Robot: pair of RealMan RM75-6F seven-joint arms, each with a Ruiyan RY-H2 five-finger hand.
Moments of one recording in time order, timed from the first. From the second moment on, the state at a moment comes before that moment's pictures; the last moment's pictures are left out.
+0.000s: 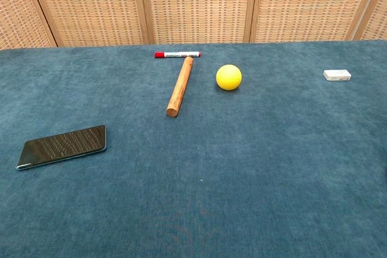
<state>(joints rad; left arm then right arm) -0.05 -1.06 0.02 -1.82 1.61 1.53 0.22 0.00 -1.12 0.09 -1.74 -1.54 1.62 -0.21</state>
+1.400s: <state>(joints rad) -0.55 -1.39 -0.14 -1.48 1.12 0.71 -0.08 0.02 -1.12 0.10 -1.73 -1.48 1.56 -0.18</state>
